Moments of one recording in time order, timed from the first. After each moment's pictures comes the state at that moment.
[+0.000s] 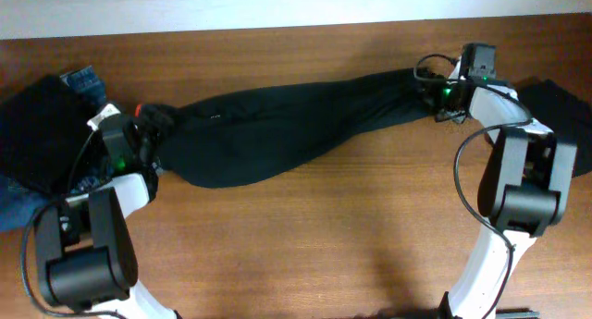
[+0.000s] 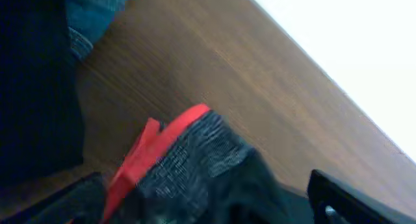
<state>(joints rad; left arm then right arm) 0.20 1.90 0.86 0.48 0.01 -0.59 -0.20 2.19 1.57 -0.44 -0.20 0.38</state>
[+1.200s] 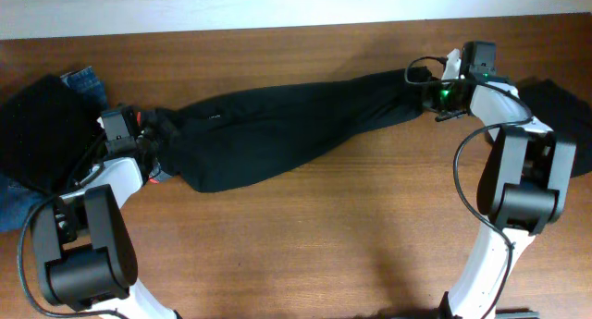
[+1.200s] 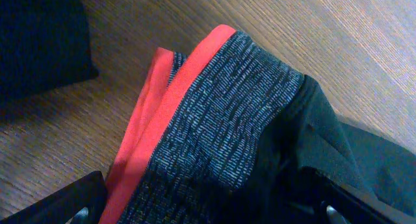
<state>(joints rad) 0.20 1.90 0.99 0.03 0.06 -0.52 -0.20 2.21 1.59 -0.50 -0.30 0.15</state>
